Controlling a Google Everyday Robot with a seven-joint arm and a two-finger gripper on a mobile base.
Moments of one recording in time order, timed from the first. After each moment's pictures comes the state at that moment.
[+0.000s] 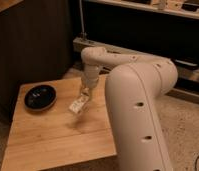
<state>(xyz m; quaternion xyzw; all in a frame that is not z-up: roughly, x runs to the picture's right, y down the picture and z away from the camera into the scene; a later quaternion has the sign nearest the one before) -0.077 0.025 0.834 -0.29 0.33 0.81 0.40</state>
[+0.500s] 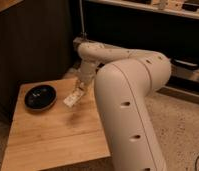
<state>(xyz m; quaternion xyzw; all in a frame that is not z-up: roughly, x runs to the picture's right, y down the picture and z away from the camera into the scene) -0.090 0.004 0.838 -0.30 0.28 0.84 0.36</state>
